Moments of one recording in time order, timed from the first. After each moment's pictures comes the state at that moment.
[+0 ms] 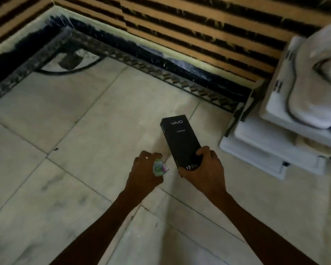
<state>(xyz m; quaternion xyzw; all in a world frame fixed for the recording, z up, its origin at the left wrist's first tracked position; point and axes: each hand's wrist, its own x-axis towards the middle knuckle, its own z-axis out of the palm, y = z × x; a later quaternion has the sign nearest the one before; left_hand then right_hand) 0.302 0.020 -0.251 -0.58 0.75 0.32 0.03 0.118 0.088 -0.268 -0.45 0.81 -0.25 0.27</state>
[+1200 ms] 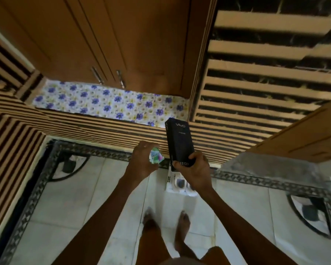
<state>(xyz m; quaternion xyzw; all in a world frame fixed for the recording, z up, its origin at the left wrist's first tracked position) 0.028 -0.094 0.492 -0.38 0.87 0.31 -0.06 -0.106 0.055 0.472 -0.22 0.87 -0.36 0.24</state>
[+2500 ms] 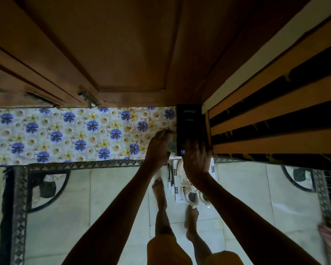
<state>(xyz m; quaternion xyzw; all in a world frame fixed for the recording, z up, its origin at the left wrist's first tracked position) -0.166 -0.330 0.327 -0.21 0.92 0.33 0.05 -0.221 -0.202 0.366 -0.27 0.94 0.10 0.15</state>
